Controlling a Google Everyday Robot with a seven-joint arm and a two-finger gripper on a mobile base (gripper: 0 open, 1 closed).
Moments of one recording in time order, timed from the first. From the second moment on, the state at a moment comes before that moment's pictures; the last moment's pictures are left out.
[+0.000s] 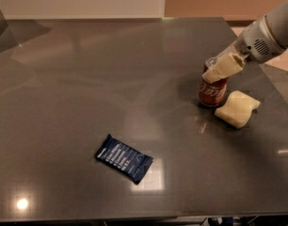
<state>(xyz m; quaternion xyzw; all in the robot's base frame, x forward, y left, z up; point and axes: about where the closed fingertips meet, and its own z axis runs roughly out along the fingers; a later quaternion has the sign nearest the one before) 0.562 -0.186 0.923 -0.46 0.83 0.17 0.28</state>
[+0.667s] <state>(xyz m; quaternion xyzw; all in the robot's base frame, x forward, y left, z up) 0.565 -0.190 0.906 -0.45 0.83 0.18 0.29</state>
